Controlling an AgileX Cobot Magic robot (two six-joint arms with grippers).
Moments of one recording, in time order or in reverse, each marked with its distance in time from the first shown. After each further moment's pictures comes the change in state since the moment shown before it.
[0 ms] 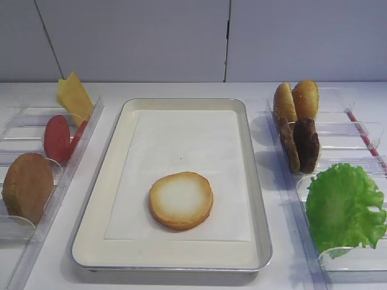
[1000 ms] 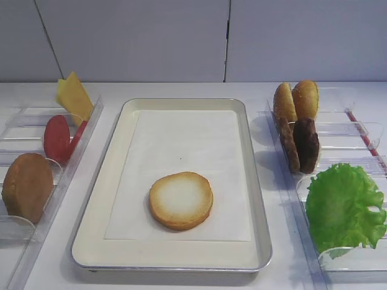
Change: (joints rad) left arm 0.000 0.000 0.000 0.000 0.000 0.000; right arm 0.000 0.000 0.000 0.000 0.000 0.000
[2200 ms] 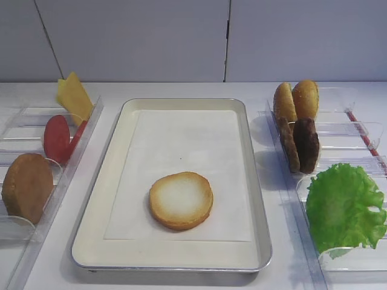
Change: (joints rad) left arm 0.000 0.000 0.000 0.000 0.000 -0.002; right arm 0.000 0.634 -0.325 0.507 0.080 -0.069
